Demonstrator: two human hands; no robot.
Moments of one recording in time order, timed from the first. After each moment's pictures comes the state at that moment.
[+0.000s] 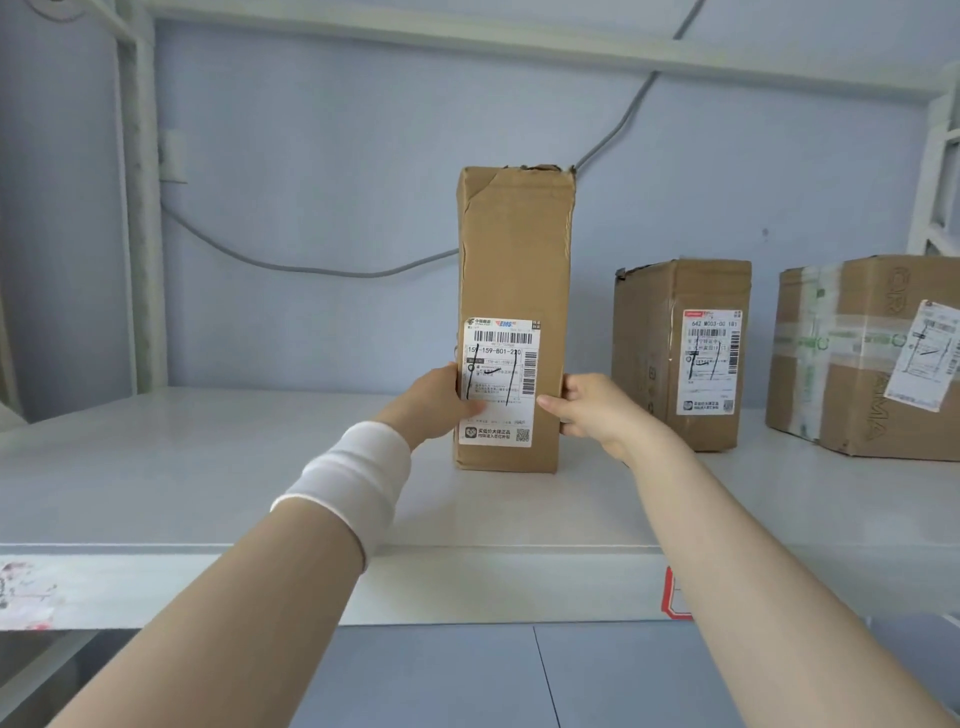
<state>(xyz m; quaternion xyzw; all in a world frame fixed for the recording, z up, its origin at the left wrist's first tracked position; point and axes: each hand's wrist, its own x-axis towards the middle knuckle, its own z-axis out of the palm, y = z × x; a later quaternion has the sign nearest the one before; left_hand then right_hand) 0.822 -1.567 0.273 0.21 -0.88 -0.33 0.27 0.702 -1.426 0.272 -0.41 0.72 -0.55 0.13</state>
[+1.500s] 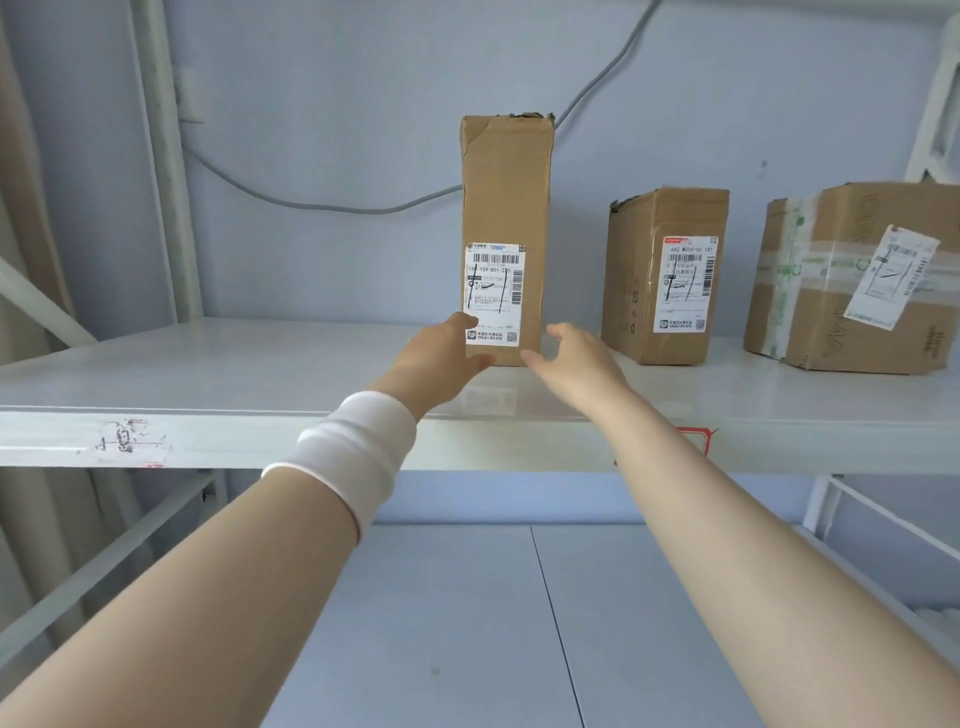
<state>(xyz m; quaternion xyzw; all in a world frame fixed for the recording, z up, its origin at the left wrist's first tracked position) 0.888 -1.486 0.246 0.26 -0.91 -0.15 0.29 0.791 -1.368 0.246 -0.40 0.84 -0.35 -0.11</state>
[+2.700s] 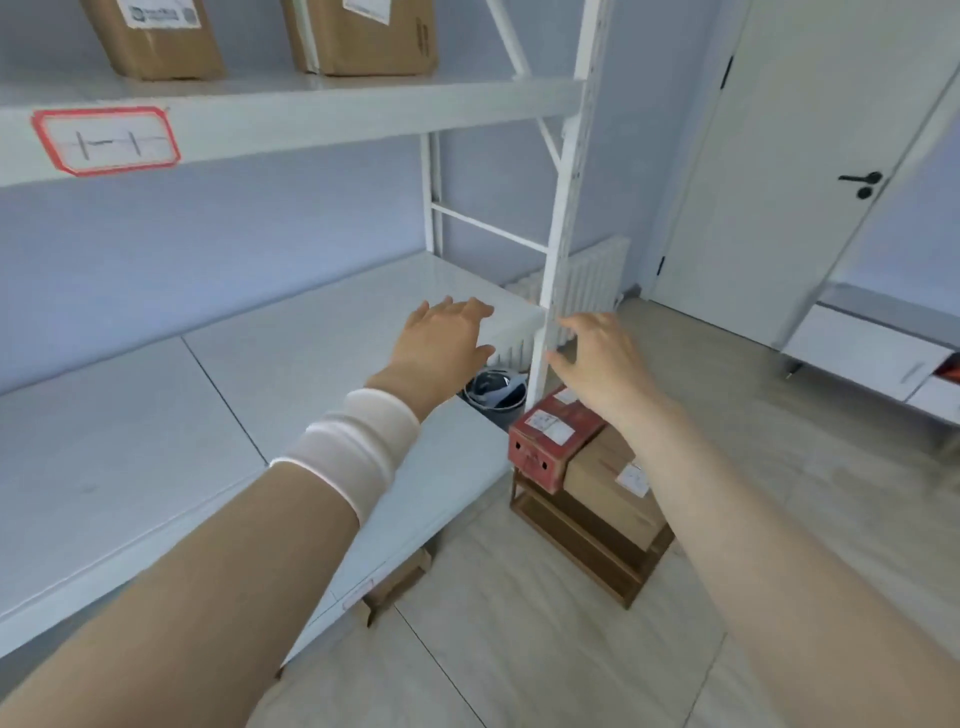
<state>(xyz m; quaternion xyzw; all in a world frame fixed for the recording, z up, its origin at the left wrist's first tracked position) 0.846 -1.084 0.052 -0.10 -0.99 -0.09 0.08 0.858 -0.914 0.047 -0.06 0.97 -0.19 -0.11</state>
